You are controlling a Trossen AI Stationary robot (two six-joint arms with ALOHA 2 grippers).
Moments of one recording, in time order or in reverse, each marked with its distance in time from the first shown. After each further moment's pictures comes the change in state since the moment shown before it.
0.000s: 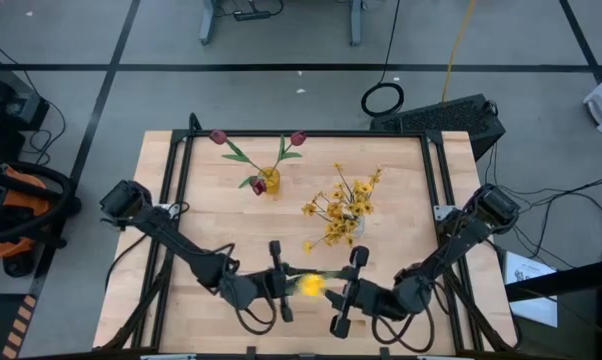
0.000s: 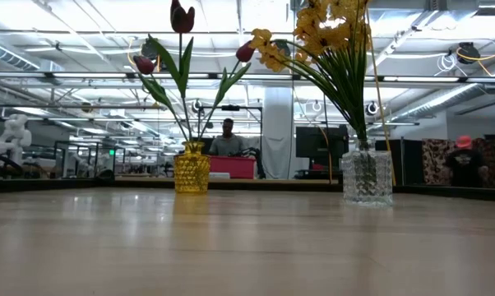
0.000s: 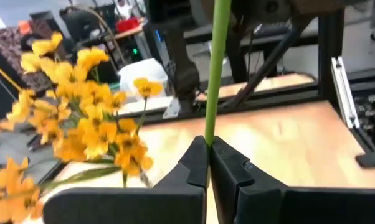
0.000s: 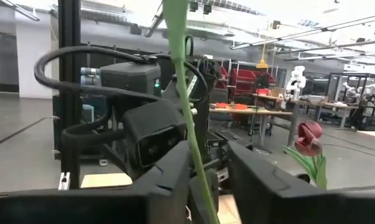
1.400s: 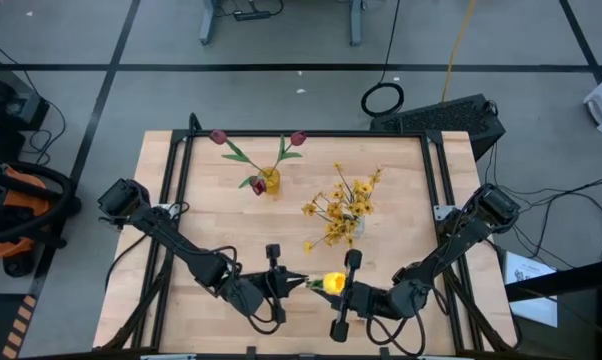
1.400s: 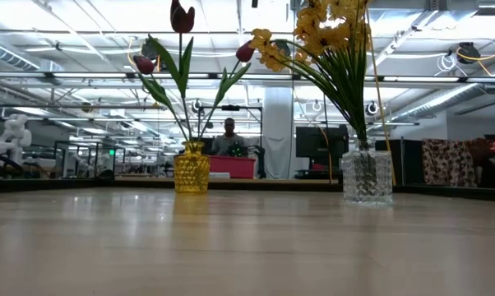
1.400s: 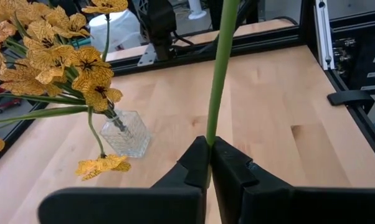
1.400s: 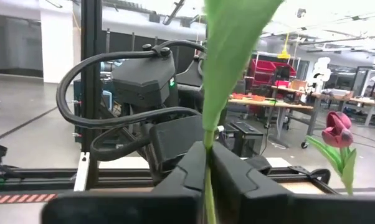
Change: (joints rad) left arm -0.007 -0.023 -0.001 -0.313 0.097 -0.235; right arm -0.011 -0.003 0.000 -0.133 -0.076 0.105
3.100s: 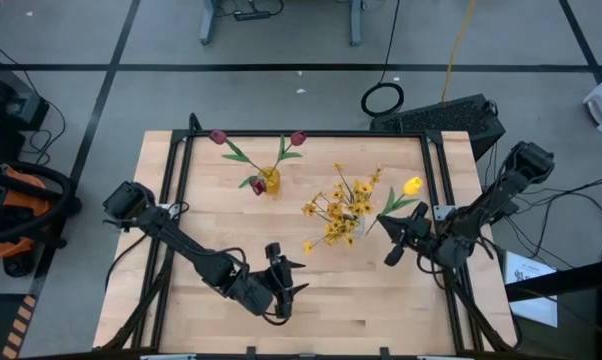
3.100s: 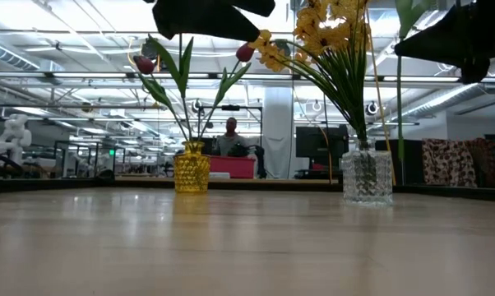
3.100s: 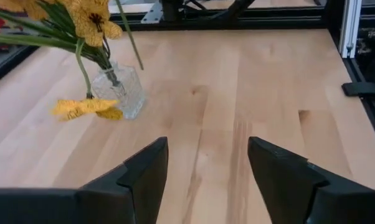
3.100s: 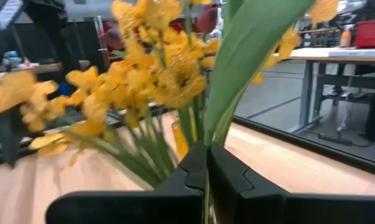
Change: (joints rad) left arm 0.022 0.047 -0.001 -0.089 0.026 -0.241; right arm 0.079 -0.729 -0.861 -0.184 0.468 0.479
